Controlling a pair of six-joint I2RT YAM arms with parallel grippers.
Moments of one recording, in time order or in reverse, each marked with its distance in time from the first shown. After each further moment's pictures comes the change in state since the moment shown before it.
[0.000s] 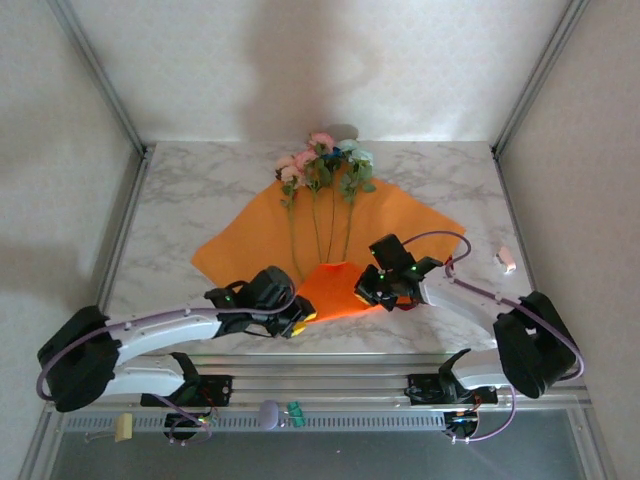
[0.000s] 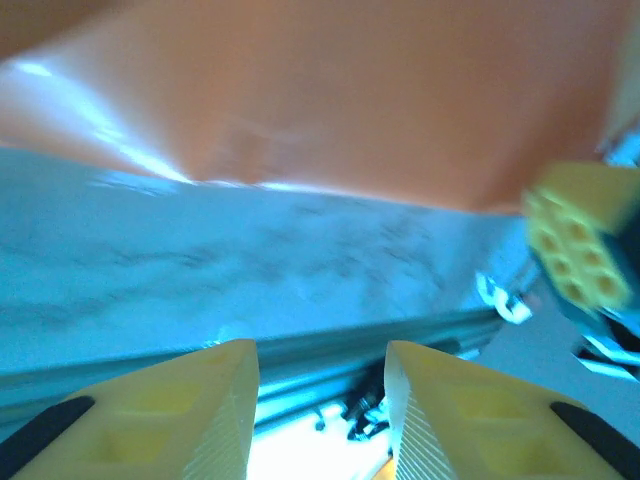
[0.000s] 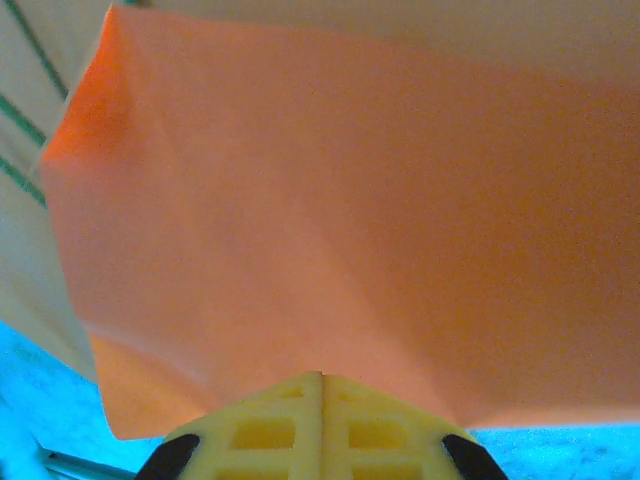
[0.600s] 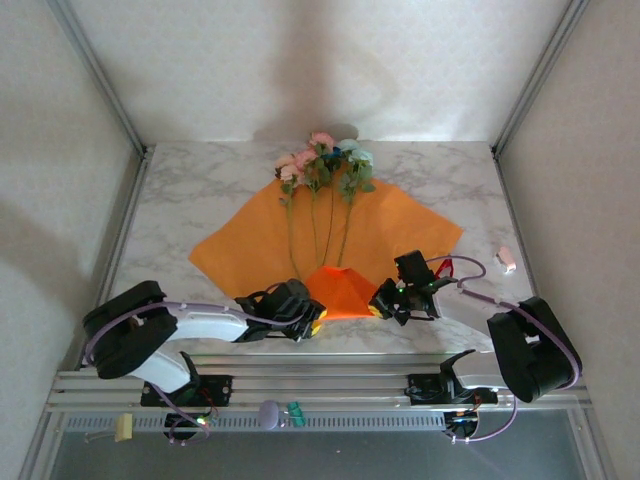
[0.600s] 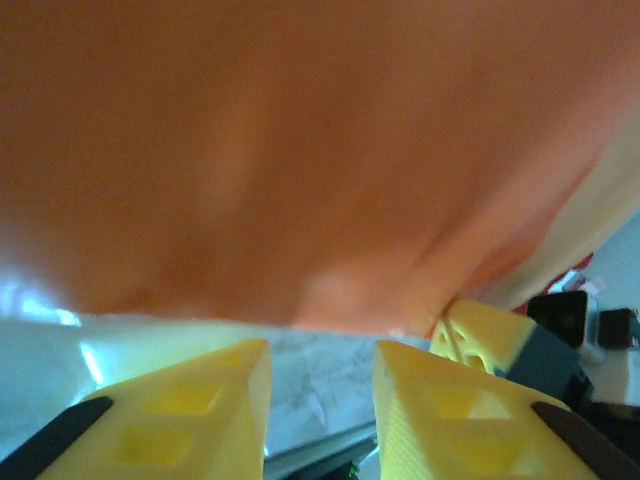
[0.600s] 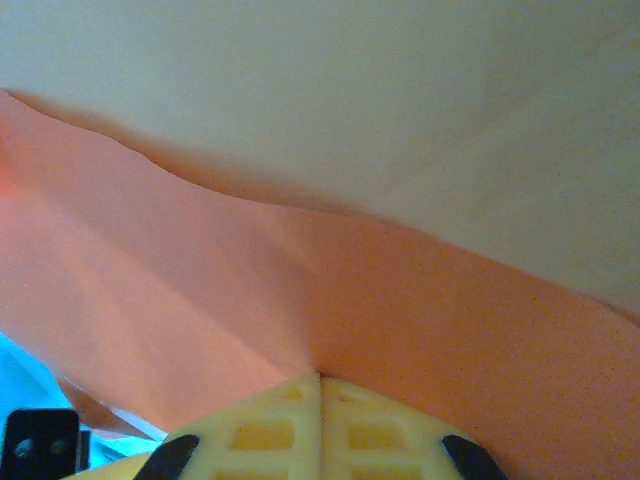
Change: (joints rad) left arm -0.093 0.262 -0.021 0.346 -0.178 -0.312; right arm -0.149 -0.030 -0.248 0.205 -0.155 0.022
